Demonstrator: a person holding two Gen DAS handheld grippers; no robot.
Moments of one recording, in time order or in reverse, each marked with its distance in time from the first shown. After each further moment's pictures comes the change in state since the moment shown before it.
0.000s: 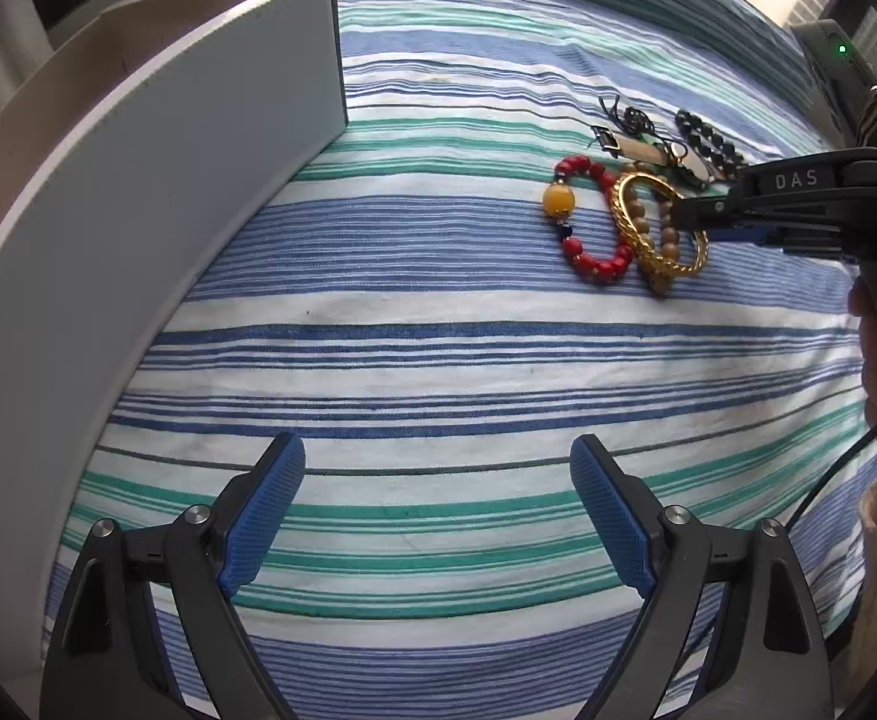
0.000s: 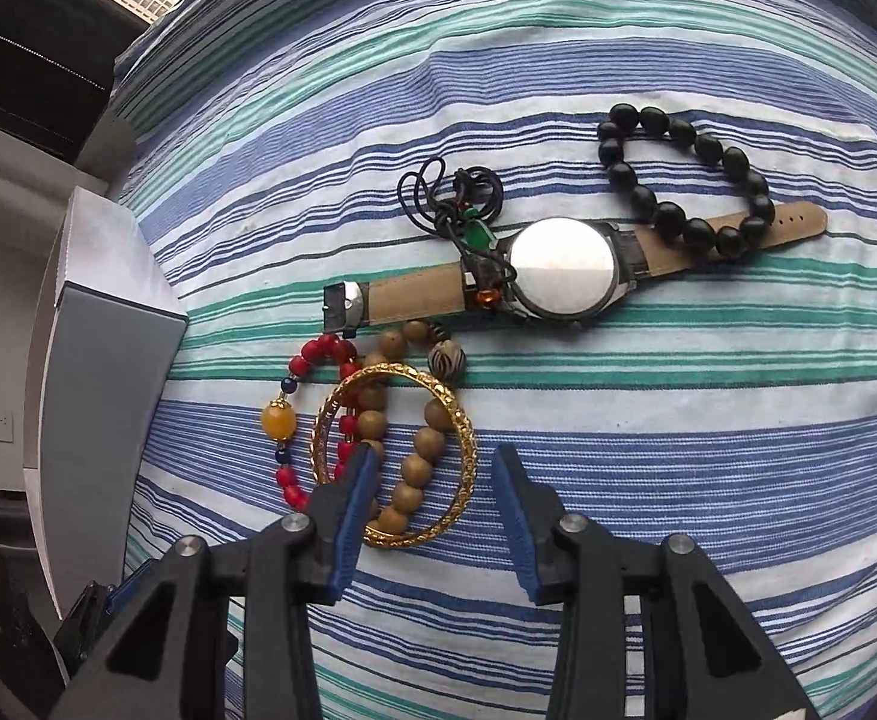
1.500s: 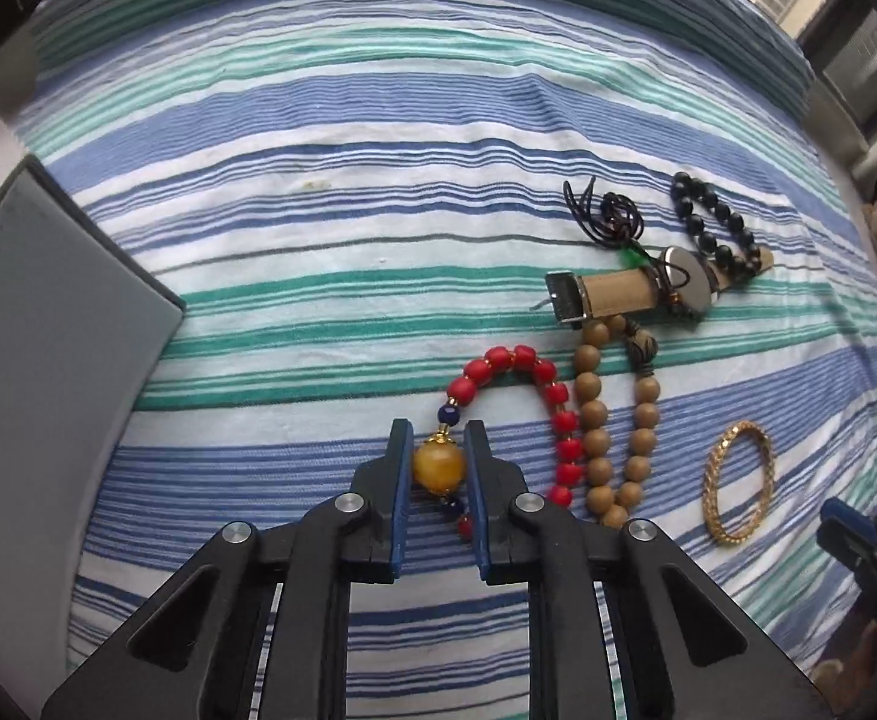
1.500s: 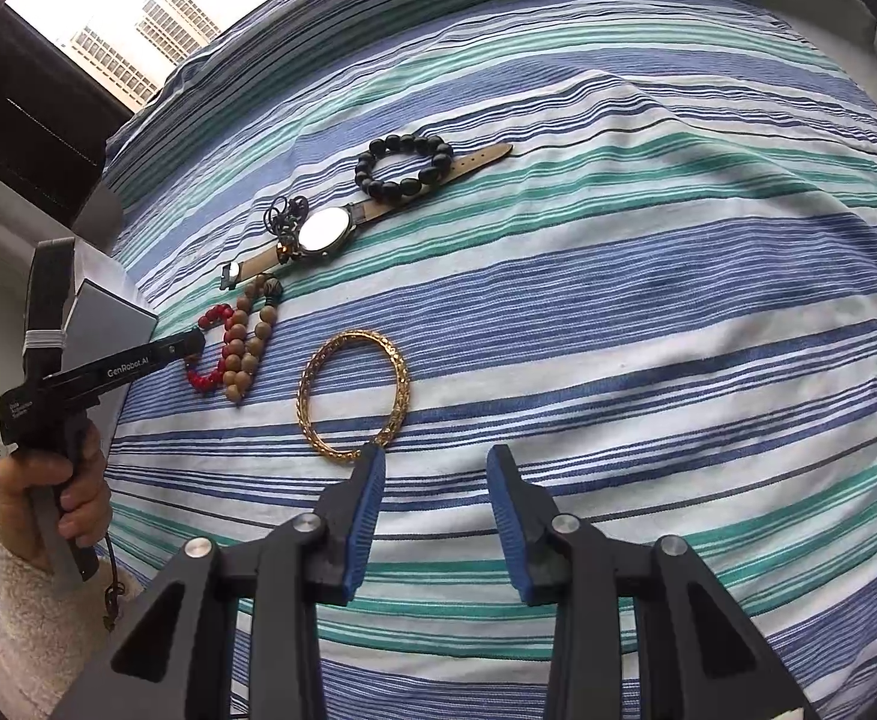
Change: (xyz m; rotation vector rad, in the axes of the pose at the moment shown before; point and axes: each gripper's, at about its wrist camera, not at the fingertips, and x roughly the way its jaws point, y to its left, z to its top) left arm 0.053 -0.050 0.113 0.049 0.053 -0.082; right arm -0.085 -0.101 -0.106 0.129 -0.179 -0.004
